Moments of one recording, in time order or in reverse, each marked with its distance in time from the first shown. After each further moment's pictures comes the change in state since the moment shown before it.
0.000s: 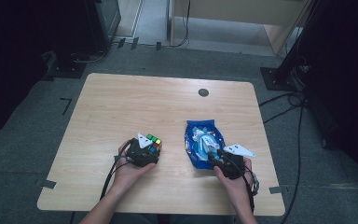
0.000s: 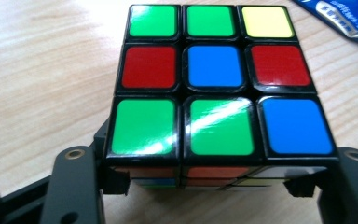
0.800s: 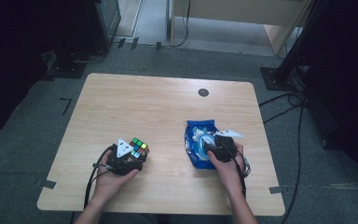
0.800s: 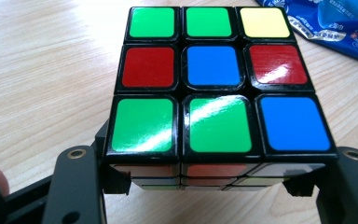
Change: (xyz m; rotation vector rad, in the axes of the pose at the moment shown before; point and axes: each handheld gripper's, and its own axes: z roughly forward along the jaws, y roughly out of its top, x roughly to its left) left arm 0.024 -0.024 -0.060 -0.085 -0.049 -0.012; right arm -0.010 0.028 0.054 0.133 -0.090 0.015
